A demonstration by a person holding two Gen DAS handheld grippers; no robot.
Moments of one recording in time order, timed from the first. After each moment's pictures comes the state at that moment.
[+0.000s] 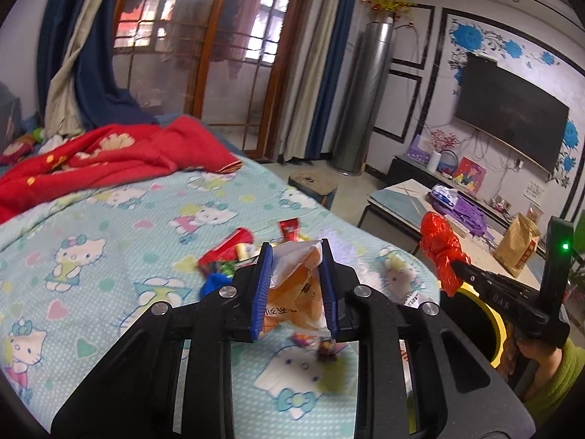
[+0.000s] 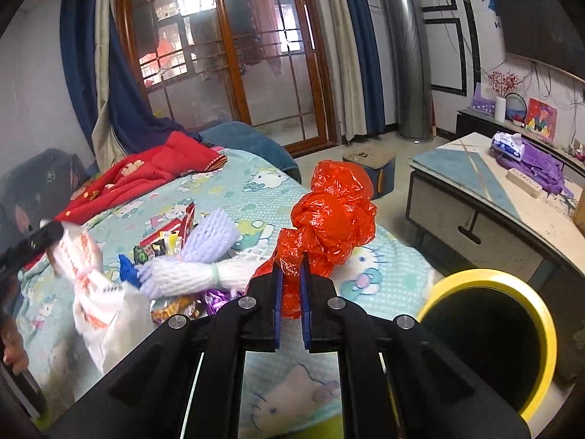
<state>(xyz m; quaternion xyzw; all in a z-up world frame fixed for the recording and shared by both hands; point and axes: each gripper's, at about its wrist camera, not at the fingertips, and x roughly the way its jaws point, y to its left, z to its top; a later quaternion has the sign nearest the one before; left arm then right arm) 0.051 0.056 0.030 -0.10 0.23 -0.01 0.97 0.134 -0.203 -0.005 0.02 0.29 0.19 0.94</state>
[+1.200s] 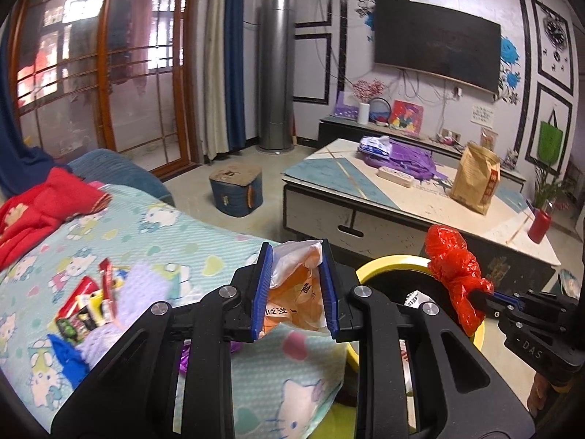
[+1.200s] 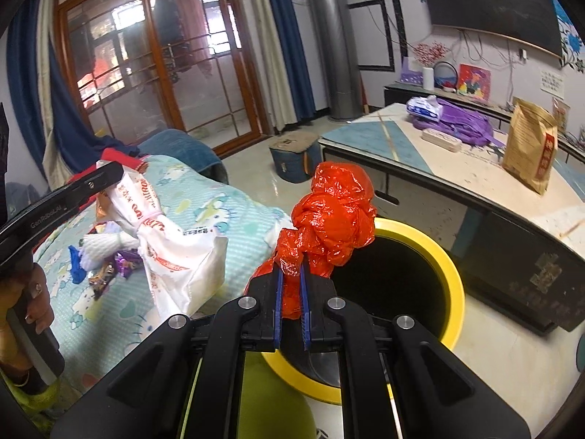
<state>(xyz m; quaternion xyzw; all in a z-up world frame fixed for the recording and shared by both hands) 0.133 -0.137 0.016 0.03 0.25 -0.14 0.96 0.083 -0.343 -0.025 0.07 0.32 0.07 0.94</state>
